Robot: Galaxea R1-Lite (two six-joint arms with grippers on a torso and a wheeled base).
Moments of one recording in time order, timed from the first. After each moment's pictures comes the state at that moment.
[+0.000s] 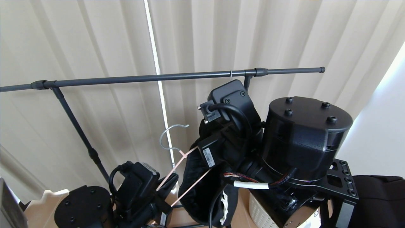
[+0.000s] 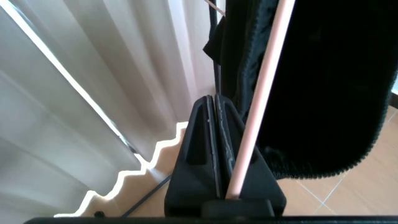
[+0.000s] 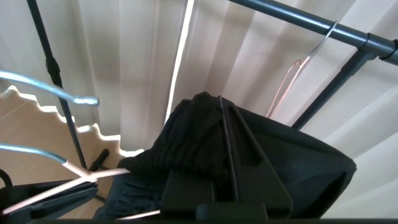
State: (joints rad) left arm -0.78 1.85 -0.11 -1.57 0.22 0.14; right arm 1.06 1.80 -0.99 -0.75 -0.65 -0.18
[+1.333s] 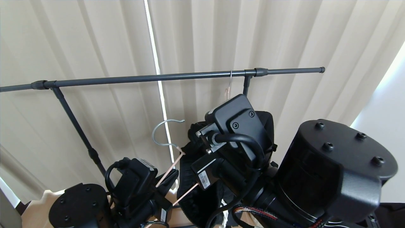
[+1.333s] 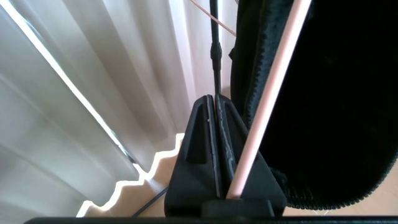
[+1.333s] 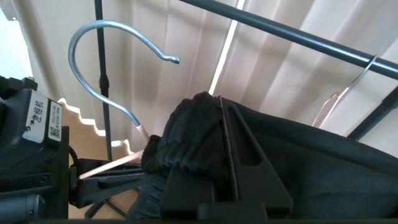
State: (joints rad) left arm -0.78 1.84 -0.13 -1.57 0.22 0.13; right arm 1.13 1.79 -0.86 -0.97 -0.52 -0.23
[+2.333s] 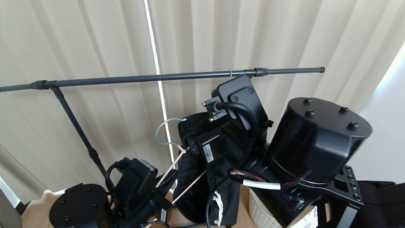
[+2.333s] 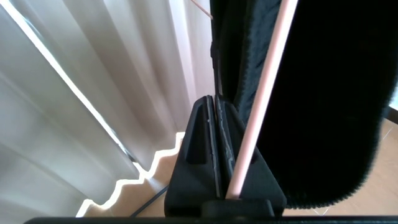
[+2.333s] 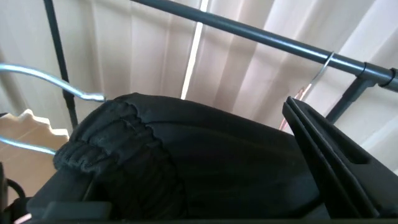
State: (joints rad) left arm -0.78 1.83 -0.13 -1.57 0.22 0.13; right arm 1.05 1.82 -0.95 -0.93 -0.59 -0.24
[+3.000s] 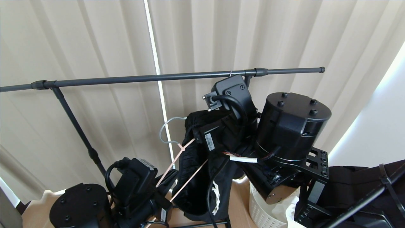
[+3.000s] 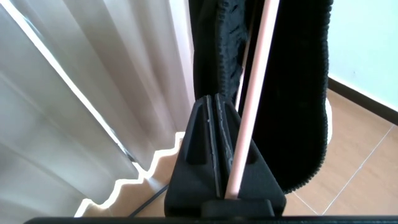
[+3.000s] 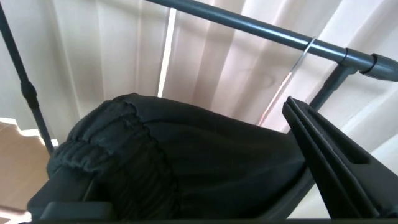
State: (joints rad) left arm -0.78 1.84 -0.13 -1.57 0.22 0.12; right arm 0.98 1.88 -1.01 -0.90 -0.60 -0.23
